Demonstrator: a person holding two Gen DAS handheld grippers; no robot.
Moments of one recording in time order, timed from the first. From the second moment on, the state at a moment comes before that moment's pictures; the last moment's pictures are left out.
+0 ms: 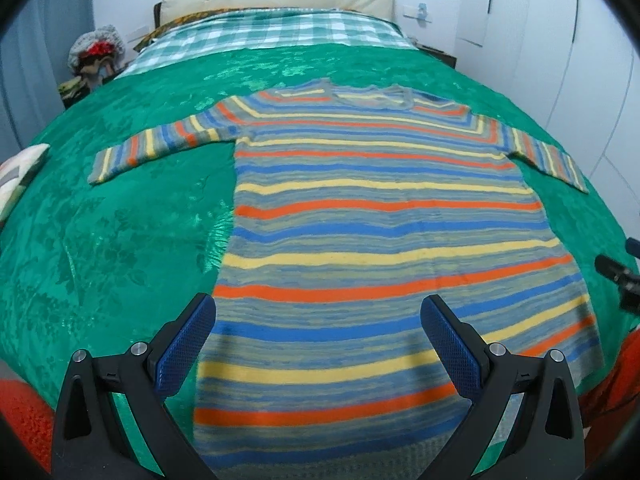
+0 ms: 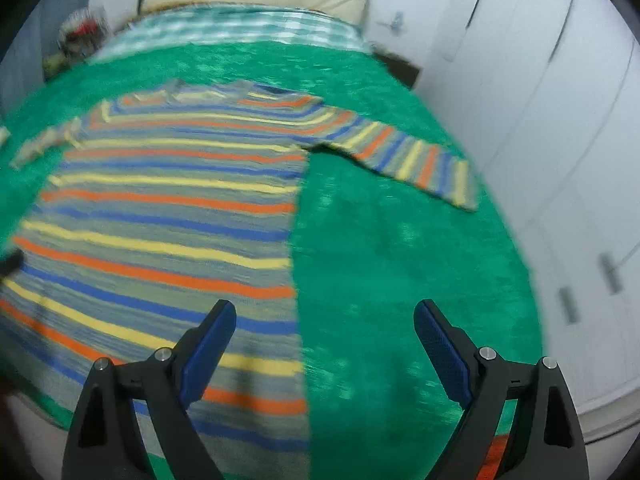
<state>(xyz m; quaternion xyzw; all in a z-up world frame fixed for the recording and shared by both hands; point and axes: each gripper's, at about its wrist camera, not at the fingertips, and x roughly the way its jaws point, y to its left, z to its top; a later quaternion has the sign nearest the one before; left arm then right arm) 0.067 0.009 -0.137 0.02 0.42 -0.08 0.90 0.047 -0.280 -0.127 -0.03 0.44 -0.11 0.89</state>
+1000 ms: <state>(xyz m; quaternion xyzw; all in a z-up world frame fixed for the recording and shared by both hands) 0.086 0.020 -0.163 0.02 0.45 -0.05 0.89 0.192 -0.584 -0.150 0.34 0.45 -0.15 0.82</state>
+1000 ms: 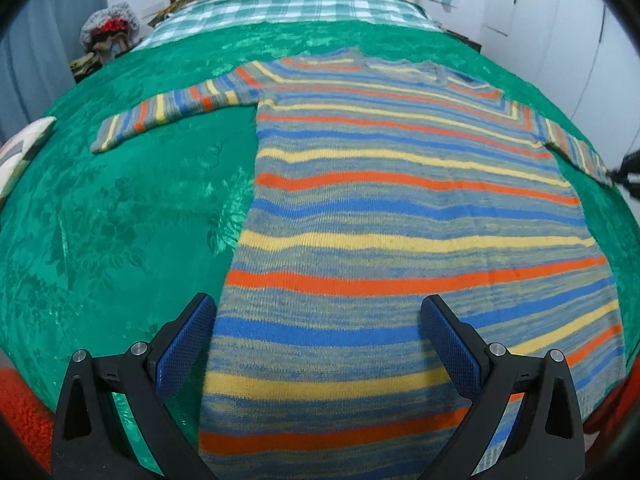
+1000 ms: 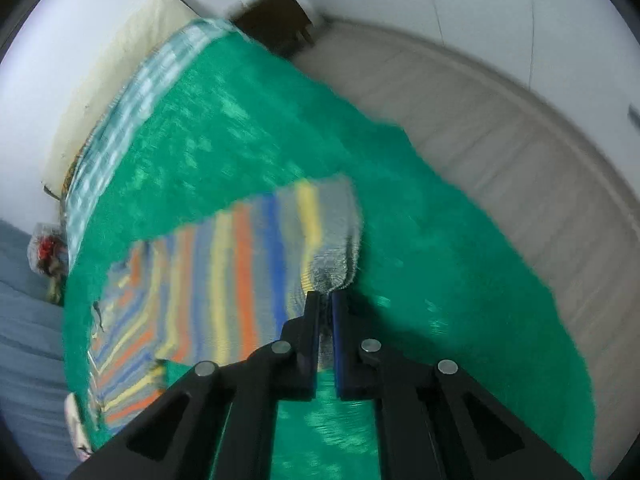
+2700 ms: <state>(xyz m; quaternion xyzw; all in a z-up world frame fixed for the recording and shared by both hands) 0.080 -0.004 -0.176 0.06 0.46 -0.09 0.88 0.196 -0.323 -0.159 0.08 0.53 0.04 0.84</state>
